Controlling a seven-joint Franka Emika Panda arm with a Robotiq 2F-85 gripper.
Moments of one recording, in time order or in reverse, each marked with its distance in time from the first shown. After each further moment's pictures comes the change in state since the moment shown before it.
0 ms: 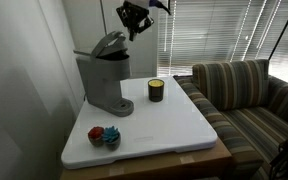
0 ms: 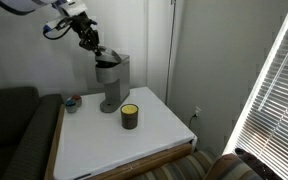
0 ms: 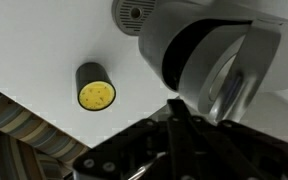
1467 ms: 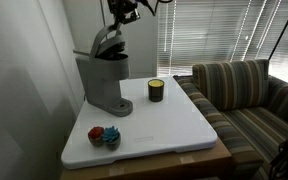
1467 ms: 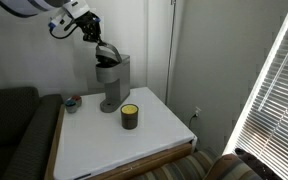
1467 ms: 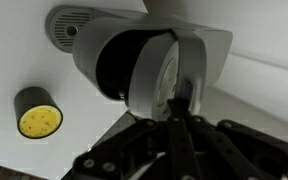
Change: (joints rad) arm -0.019 0.023 0.010 0.000 0.098 0.285 0.000
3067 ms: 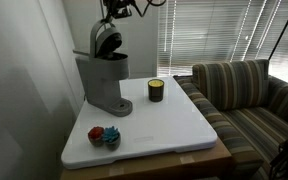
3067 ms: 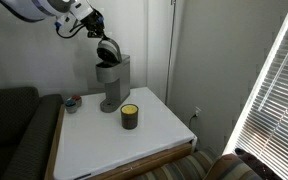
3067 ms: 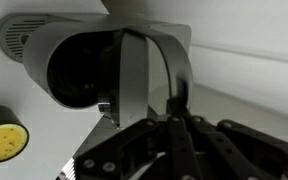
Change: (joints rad) arm 0.001 0.057 -0.014 0.056 0.000 0.144 0.088
